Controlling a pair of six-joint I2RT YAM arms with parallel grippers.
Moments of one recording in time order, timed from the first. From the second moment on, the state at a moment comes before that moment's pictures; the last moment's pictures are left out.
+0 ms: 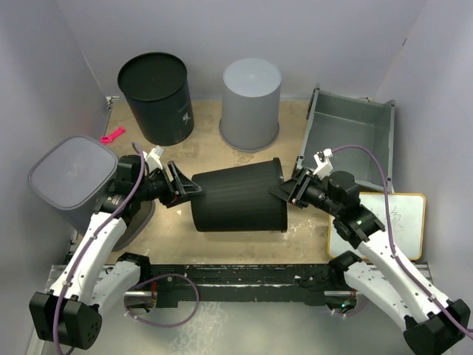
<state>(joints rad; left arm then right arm) -0.19 0.87 0.74 -0.54 0.62 -0.83 0.48 0.72 0.60 -0.17 -0.32 0.96</state>
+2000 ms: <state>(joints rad) -0.26 0.84 0.89 0.15 0.74 -1.32 0.66 1.21 0.11 1.09 -0.41 1.52</state>
